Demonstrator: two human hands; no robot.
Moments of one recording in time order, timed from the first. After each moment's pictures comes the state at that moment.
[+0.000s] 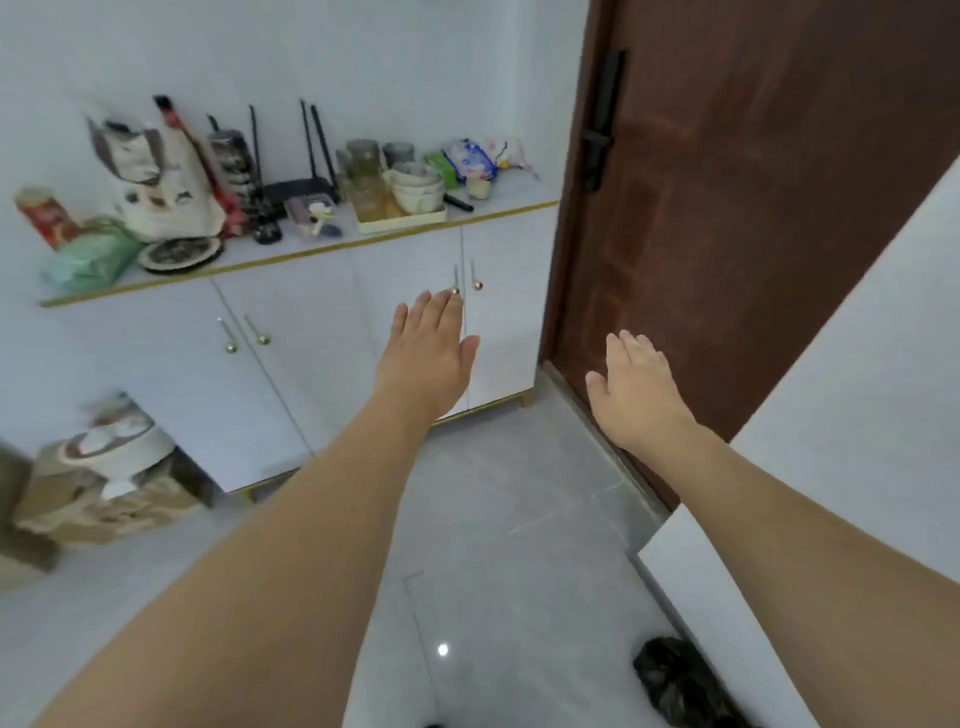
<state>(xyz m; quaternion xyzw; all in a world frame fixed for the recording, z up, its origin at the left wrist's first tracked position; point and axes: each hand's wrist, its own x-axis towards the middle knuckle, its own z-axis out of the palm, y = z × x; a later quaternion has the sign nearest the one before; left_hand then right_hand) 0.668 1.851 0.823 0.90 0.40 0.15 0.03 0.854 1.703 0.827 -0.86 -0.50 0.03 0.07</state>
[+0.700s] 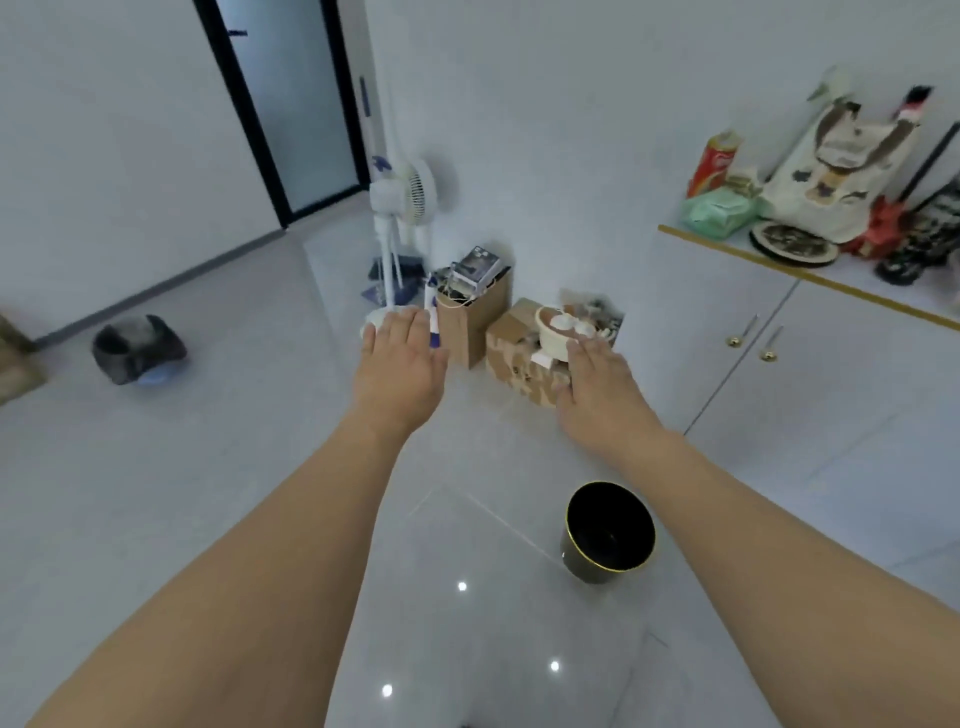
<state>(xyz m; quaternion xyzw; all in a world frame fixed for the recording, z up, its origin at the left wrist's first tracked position) 0.067 1.791 0.775 0.53 0.83 0.17 -0.04 0.280 1.887 0.786 -0.43 -0.90 0.09 0.04</state>
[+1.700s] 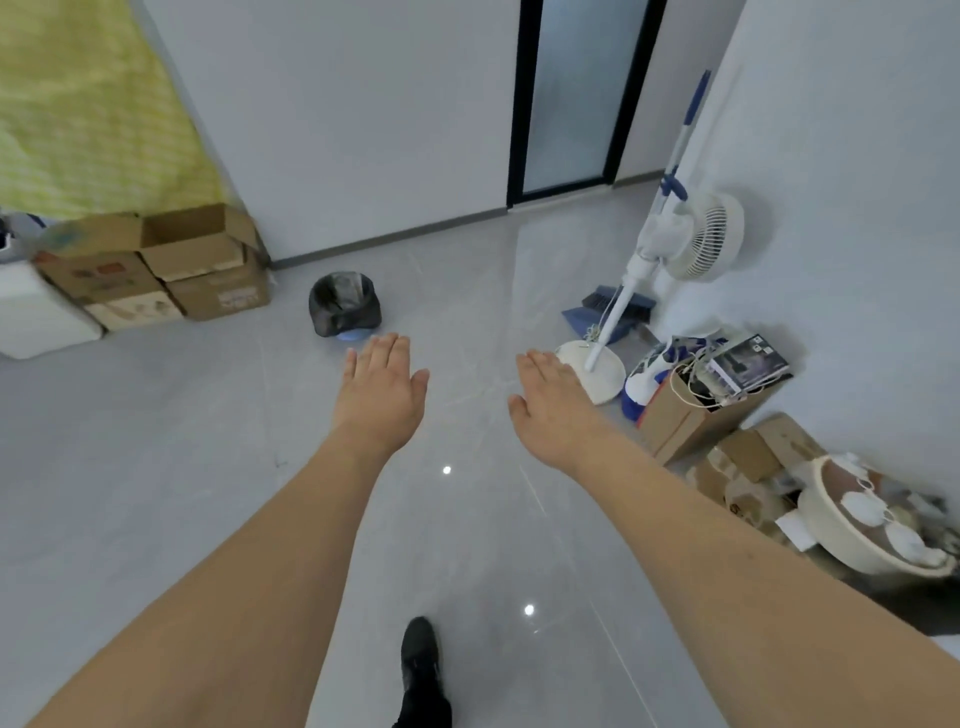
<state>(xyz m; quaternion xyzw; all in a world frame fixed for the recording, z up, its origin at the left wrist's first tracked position) -0.434 1.797 0.703 0.28 0.95 0.11 0.01 -0.313 1.972 0.724 -0.16 -0.97 0.17 -0.05</state>
